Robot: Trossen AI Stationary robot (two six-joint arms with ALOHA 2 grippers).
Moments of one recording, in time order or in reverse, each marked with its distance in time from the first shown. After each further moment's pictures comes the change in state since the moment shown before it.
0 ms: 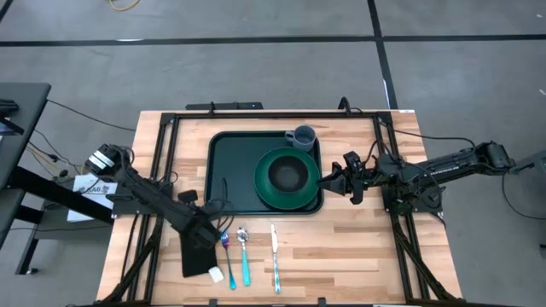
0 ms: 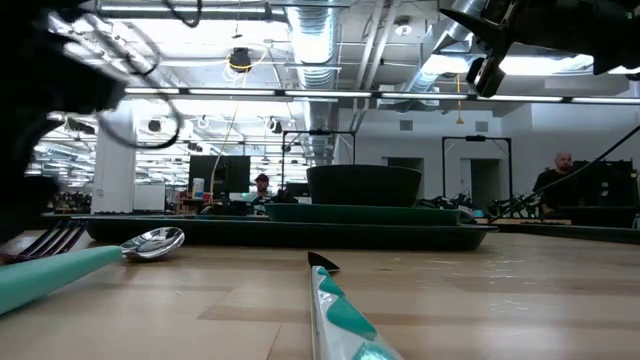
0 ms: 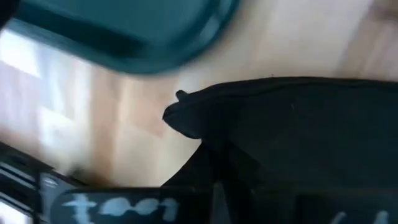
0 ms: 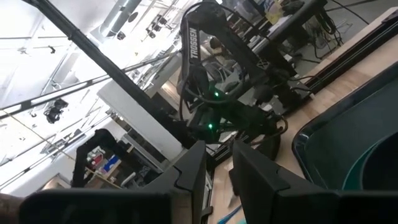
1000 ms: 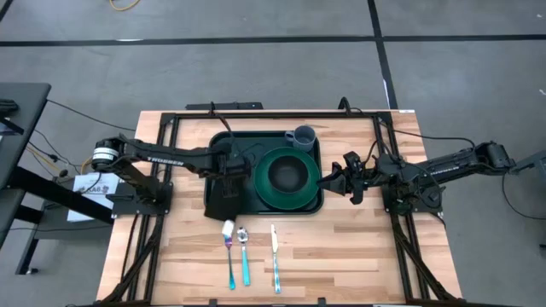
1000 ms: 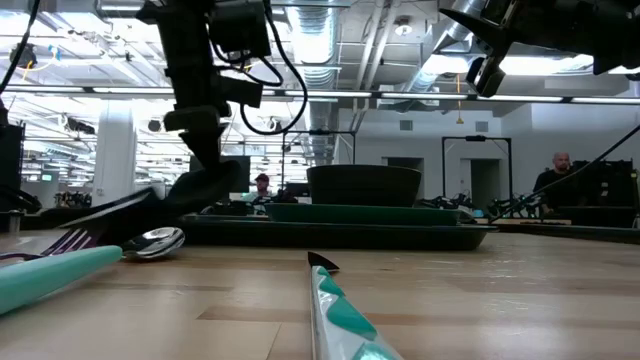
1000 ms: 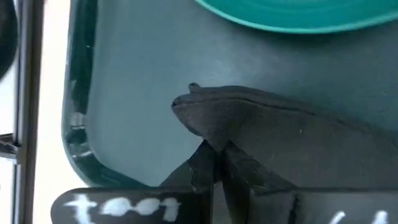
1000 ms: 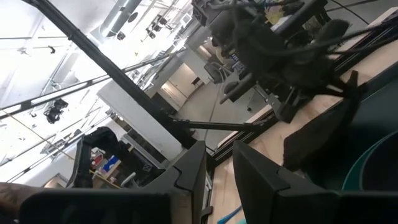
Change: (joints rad) left arm 0.641 -0.003 0.123 0.311 -0.222 0.816; right arm 0.000 0.000 0.000 0.000 0.002 0.000
